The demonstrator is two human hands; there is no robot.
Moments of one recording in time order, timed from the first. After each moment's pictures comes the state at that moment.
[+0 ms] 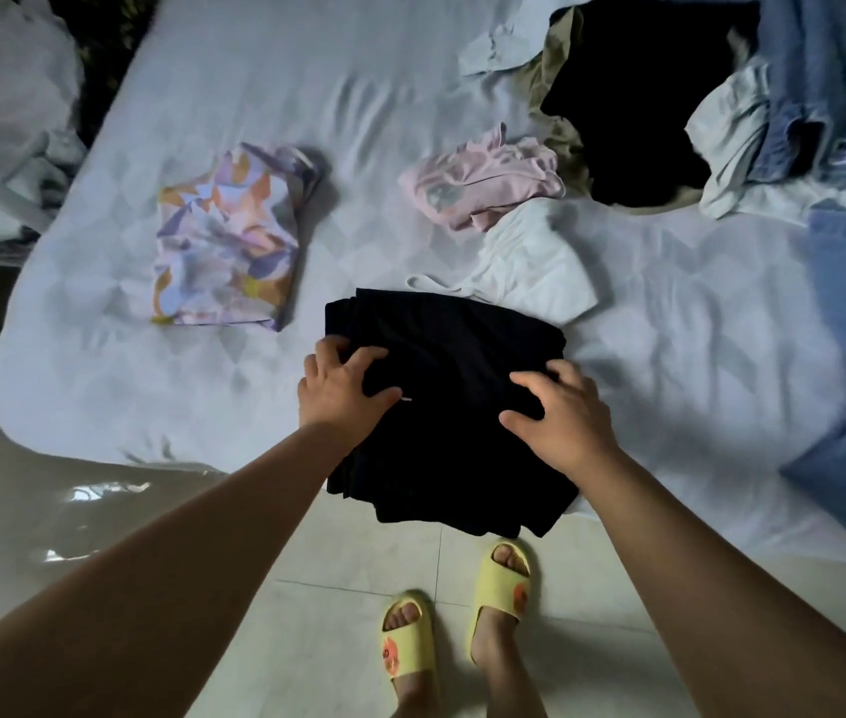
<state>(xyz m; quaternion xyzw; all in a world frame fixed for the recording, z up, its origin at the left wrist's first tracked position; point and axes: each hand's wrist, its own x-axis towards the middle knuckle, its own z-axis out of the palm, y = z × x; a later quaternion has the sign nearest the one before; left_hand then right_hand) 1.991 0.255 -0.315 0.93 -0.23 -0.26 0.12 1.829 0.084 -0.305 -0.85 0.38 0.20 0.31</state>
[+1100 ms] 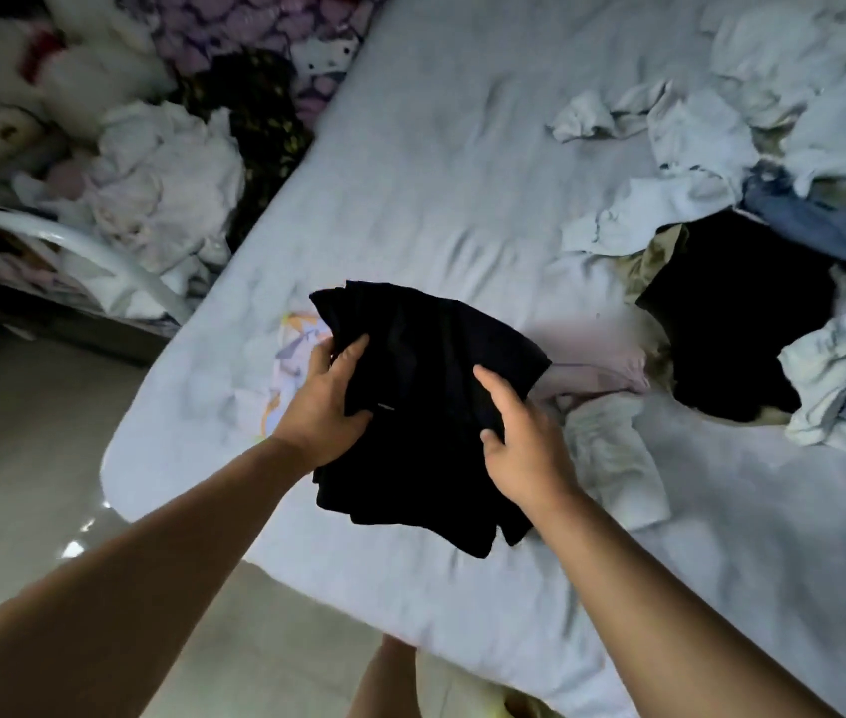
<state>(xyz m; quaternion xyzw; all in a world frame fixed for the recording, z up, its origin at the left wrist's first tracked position) 2.152 0.262 -0.223 0.91 -0.23 -0.20 0.29 2.017 0.082 -0.228 -0.90 0.23 0.01 0.38</state>
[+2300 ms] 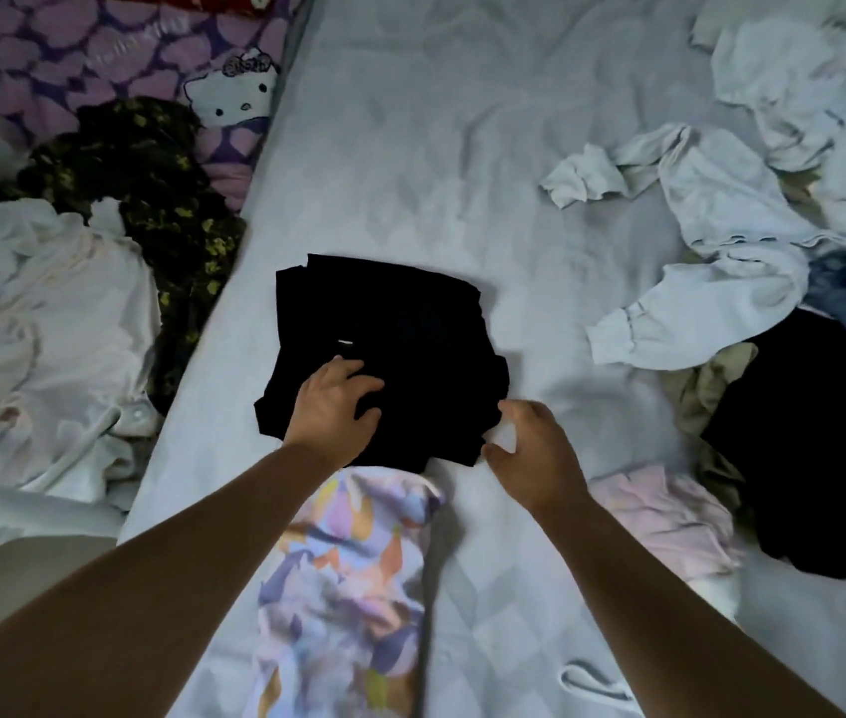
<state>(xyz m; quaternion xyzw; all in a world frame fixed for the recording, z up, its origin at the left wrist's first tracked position) 2.411 0.156 -0.296 0.90 -0.33 -0.21 0.16 2.243 0.000 -0.281 -0.85 0.38 0.09 0.36</state>
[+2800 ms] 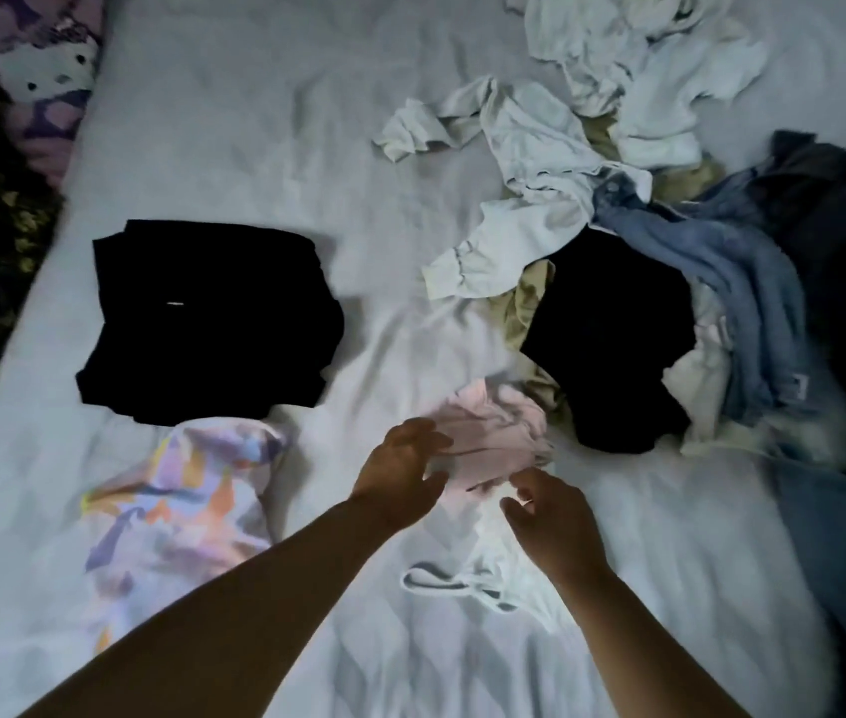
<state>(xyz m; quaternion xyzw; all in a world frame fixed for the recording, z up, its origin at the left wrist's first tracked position) 2.174 0.057 -0.312 0.80 -0.45 -0.34 0.21 2.015 -0.036 -0.276 -0.78 0.51 0.13 0.34</state>
